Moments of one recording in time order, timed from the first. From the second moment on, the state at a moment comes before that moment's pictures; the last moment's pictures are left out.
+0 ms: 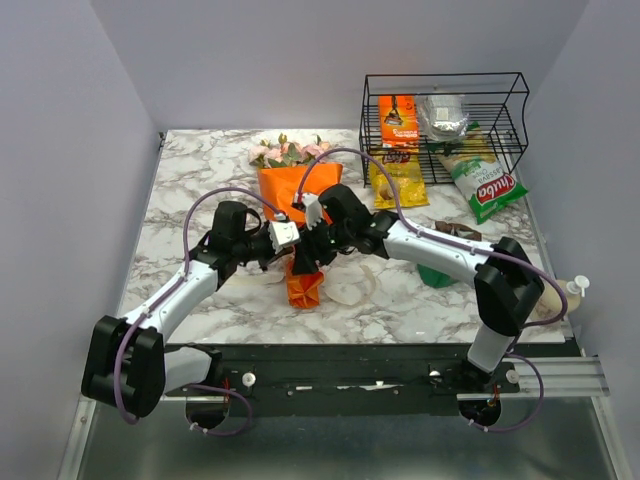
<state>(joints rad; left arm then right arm) -0.31 1.20 0.67 -0.12 0.70 0.68 0.87 1.76 1.31 -0.29 -0.45 0.21</state>
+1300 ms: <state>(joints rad) -0.32 1.18 0.60 -0.07 0.73 0.68 0.80 2.00 1.68 -0.72 -0.18 0.26</state>
